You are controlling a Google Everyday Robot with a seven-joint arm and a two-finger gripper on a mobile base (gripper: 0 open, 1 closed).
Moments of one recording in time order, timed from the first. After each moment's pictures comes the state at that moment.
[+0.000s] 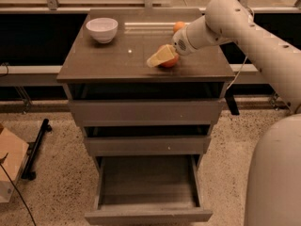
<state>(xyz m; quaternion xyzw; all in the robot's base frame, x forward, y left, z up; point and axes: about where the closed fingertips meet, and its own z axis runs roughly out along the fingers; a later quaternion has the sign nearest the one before) 0.772 -0.070 0.852 -0.39 0.82 0.17 0.39</state>
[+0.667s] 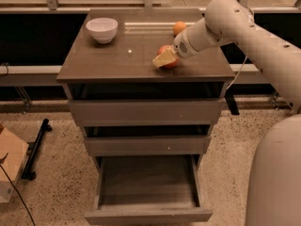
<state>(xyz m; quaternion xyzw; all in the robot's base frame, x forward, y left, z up) 0.765 -0.076 0.841 -0.39 0.83 0.16 0.37</state>
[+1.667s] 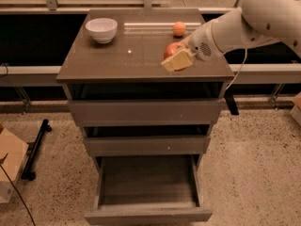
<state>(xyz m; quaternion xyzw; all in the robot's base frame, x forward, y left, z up) 0.648 -0.079 0.911 -0.47 0.77 0.18 0.40</state>
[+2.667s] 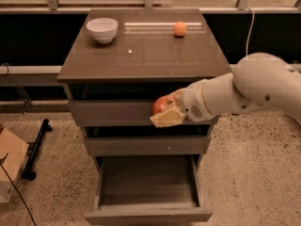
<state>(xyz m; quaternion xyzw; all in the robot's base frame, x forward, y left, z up) 0.527 -0.050 0.824 -0.46 0.78 0.22 0.37</state>
